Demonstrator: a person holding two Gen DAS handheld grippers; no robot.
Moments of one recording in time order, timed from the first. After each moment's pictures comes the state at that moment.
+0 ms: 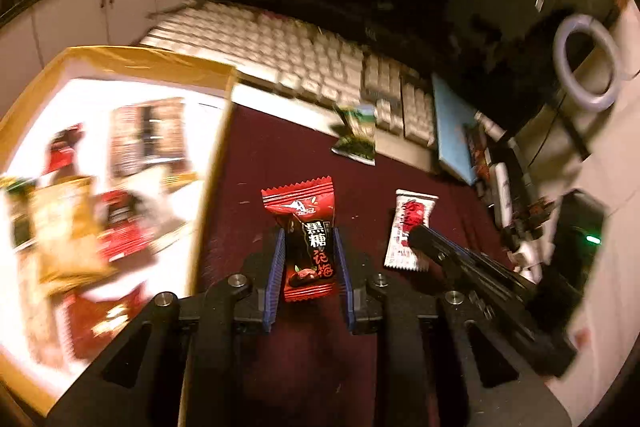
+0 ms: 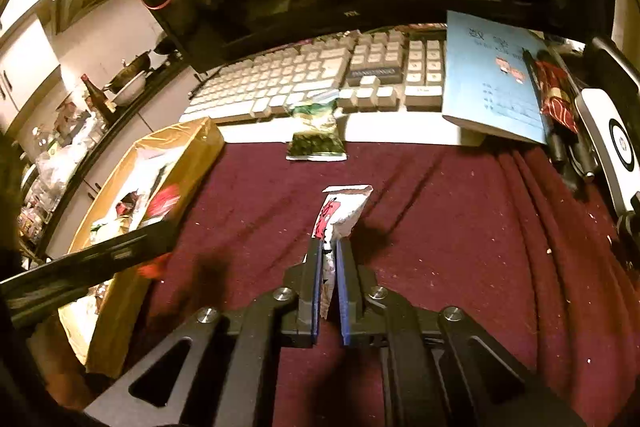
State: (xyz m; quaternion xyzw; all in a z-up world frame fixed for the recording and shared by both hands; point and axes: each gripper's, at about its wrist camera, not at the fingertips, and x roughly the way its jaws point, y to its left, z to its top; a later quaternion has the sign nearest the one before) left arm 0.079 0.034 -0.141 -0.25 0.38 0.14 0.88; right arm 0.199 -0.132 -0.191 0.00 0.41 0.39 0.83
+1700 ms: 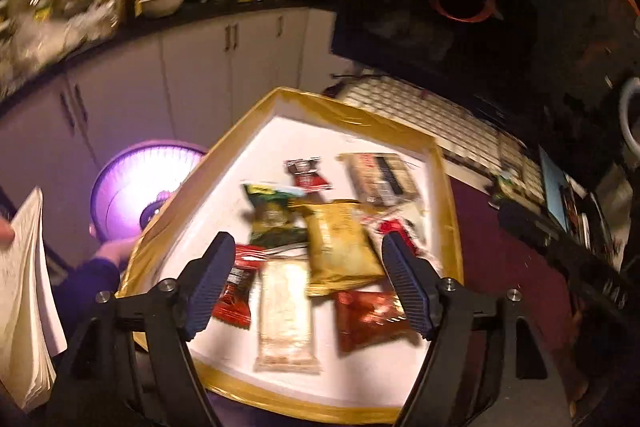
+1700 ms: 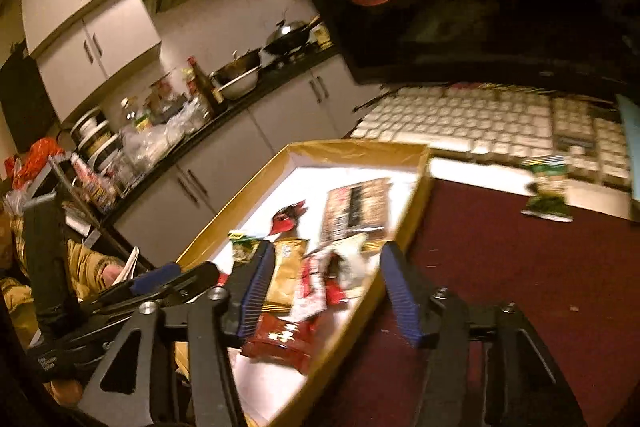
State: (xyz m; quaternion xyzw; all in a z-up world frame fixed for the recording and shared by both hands) left arm -0.043 0.105 -0.136 -0.19 0.32 0.32 0.87; right arm 0.096 -0.026 -0.132 0.00 0.34 0.53 0.78
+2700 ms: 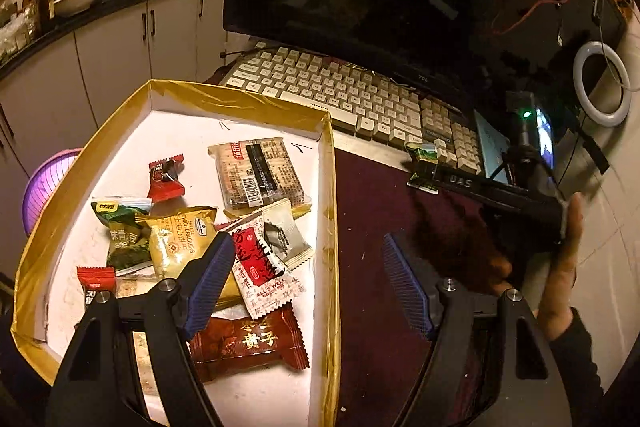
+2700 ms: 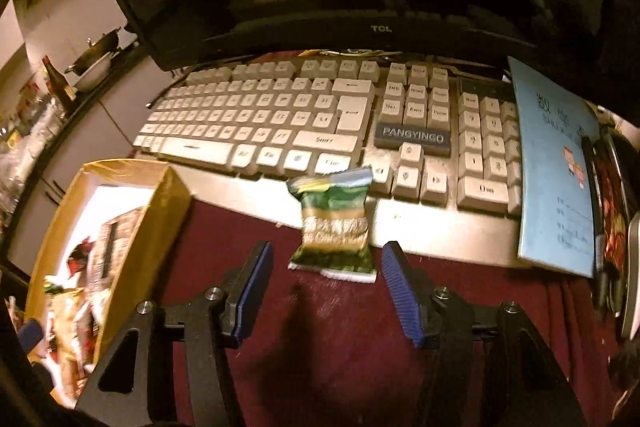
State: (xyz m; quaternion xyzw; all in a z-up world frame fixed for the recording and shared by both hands) left arm 0.029 0.078 -0.138 -0.20 0.35 0.20 0.89; right arm 0.258 -0.032 -0.180 -0.08 0.42 0.33 0.84
